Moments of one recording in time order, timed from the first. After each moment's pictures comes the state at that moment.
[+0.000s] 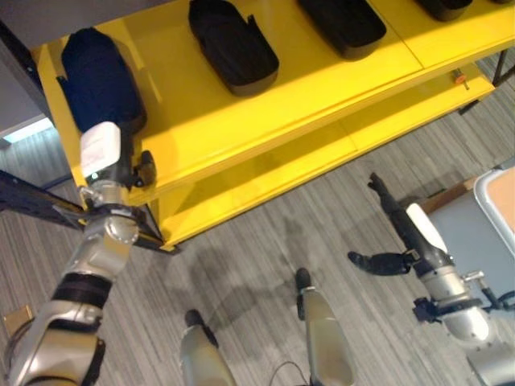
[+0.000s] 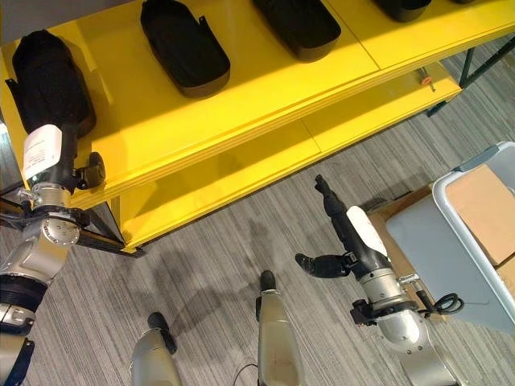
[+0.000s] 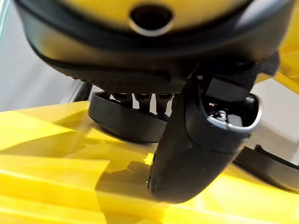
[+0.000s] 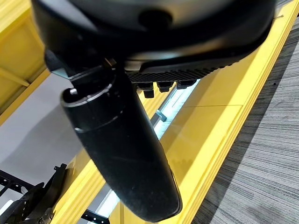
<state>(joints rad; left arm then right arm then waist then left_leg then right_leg) -0.57 0.80 -0.21 0.49 0.36 0.02 0.40 0.20 -0.76 0.06 -0.28 -0.05 -0.19 -0.13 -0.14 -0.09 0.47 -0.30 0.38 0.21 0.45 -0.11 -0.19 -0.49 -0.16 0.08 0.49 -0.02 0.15</state>
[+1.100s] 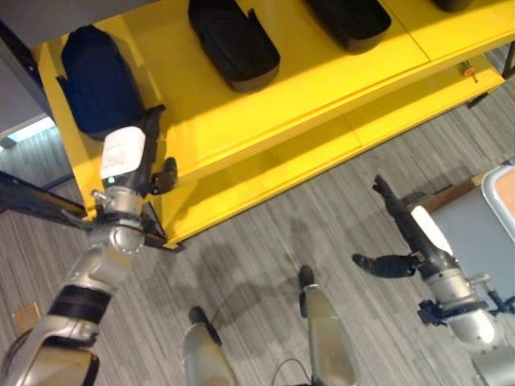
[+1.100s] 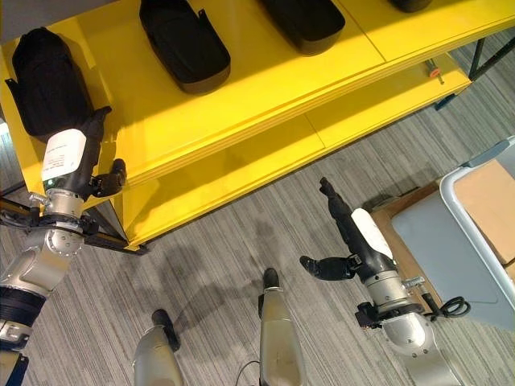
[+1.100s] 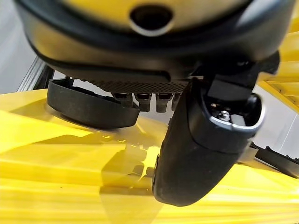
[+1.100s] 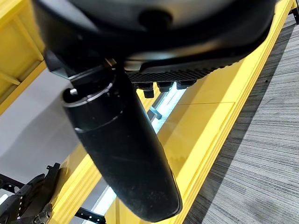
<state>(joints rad) -0.47 0.81 -0.19 0.33 0.42 -0.04 0.34 0.23 -0.76 0.02 -0.28 -0.06 -0.20 -0.11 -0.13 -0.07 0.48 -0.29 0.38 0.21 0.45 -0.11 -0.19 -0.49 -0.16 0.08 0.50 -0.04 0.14</state>
